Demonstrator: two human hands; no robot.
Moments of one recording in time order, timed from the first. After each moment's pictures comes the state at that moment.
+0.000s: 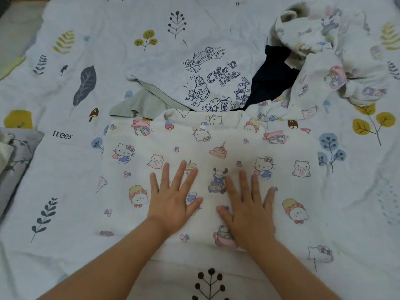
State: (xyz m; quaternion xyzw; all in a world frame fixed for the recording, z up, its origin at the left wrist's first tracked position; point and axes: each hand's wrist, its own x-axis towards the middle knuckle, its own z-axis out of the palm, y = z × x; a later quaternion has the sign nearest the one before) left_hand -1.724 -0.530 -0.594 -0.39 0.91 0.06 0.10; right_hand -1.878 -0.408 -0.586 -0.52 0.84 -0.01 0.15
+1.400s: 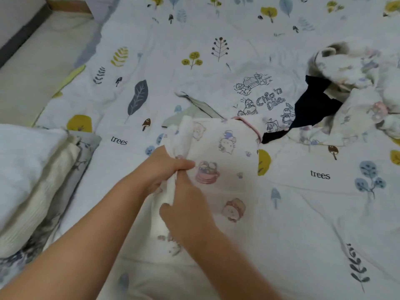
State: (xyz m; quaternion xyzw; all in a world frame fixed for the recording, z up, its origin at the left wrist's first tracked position) left_hand -1.663 -0.652 -0.461 -0.52 0.53 0.66 -0.11; right_hand -1.710 -0.541 -0.437 -0.45 0.74 -0.26 0.43
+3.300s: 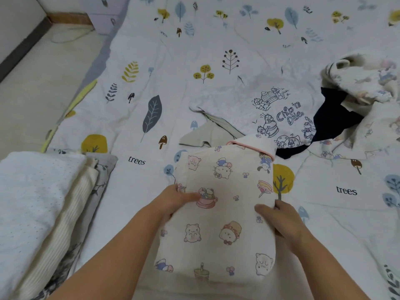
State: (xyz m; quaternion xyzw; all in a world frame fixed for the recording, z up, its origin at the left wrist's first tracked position) left_hand -1.616 -0.678 -0.525 -0.55 0.43 0.71 -0.02; right_hand -1.816 -0.523 -0.518 -0.09 0.80 -0.33 0.50
